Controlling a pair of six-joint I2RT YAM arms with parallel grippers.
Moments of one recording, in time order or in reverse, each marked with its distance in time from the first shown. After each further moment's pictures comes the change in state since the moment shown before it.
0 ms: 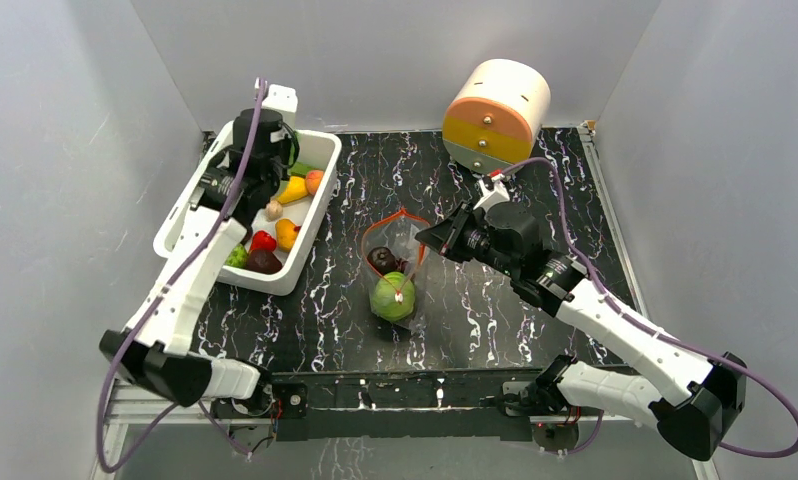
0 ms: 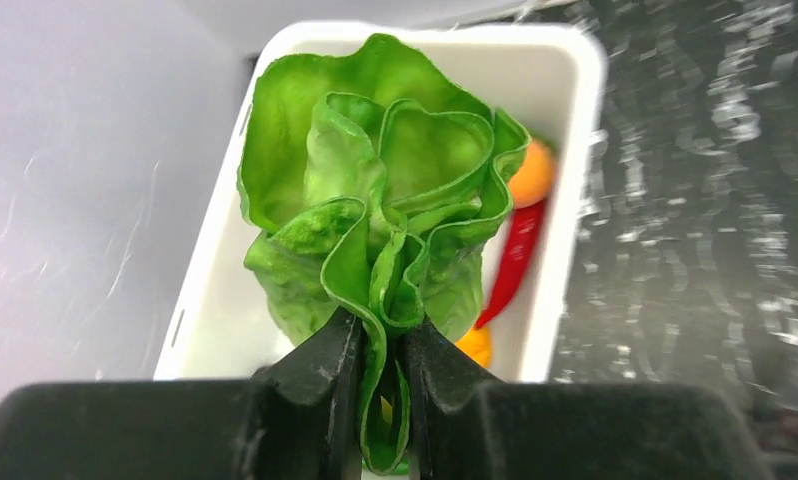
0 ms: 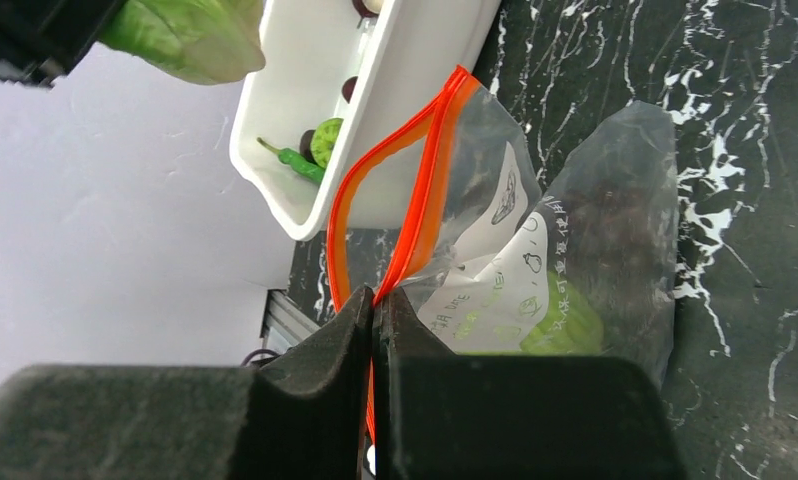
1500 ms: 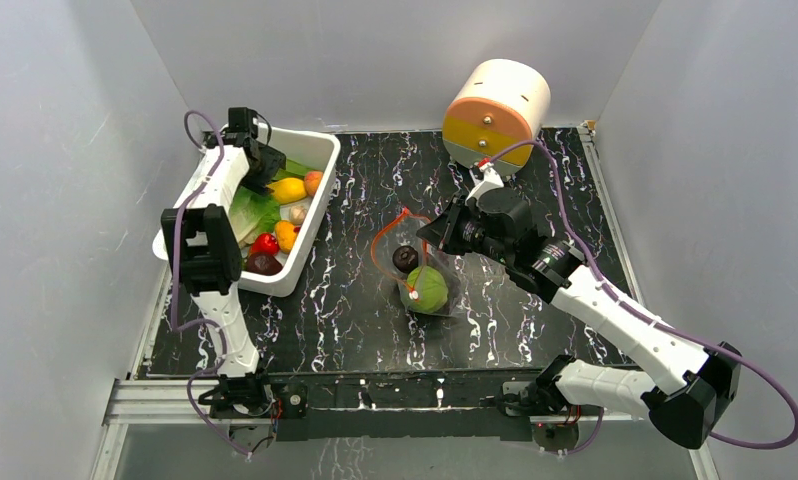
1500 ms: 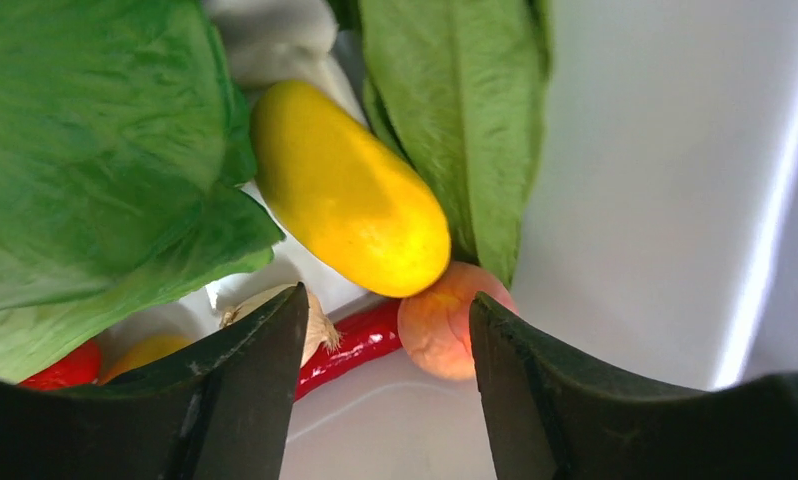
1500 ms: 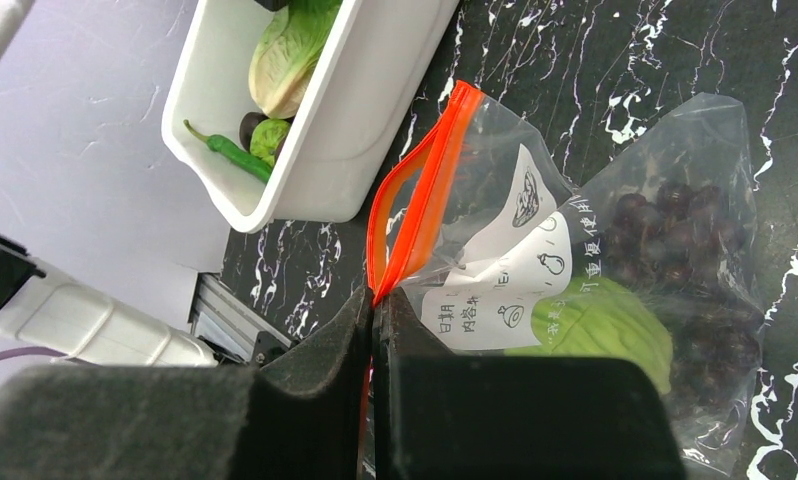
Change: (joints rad) left arm 0.480 0.702 0.217 -0.058 0.364 -1.133; right arm -0.001 0.070 0.132 -0.146 0.013 -0.166
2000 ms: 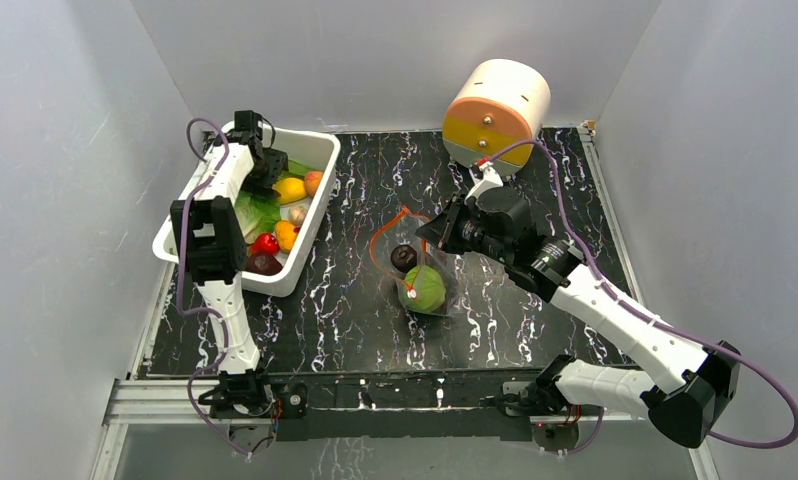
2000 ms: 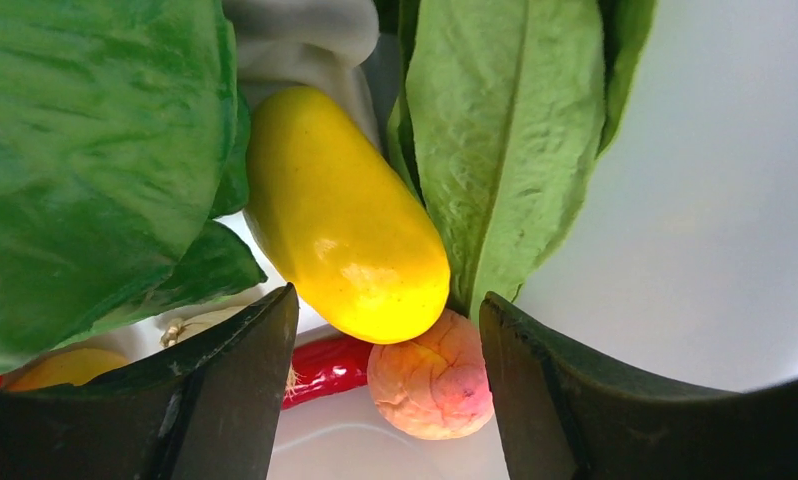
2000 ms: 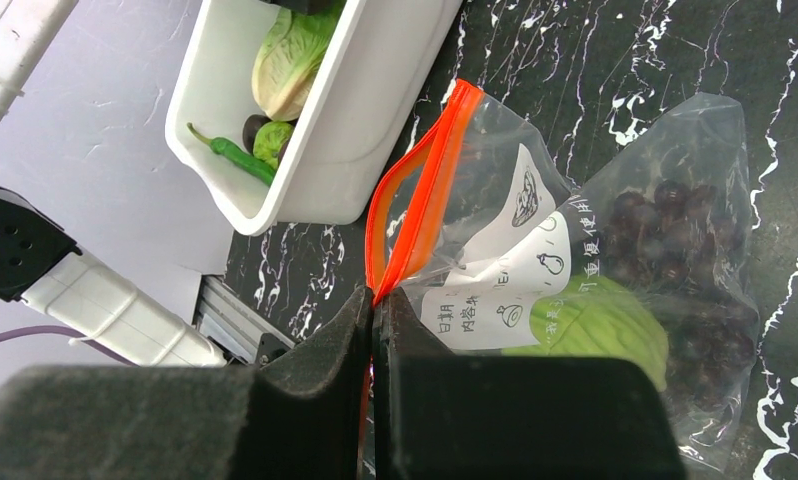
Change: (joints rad) left arm 0.000 0.144 0.107 -0.073 0.005 -0.219; right arm 0.000 0.007 0.005 0.003 0.000 0.007
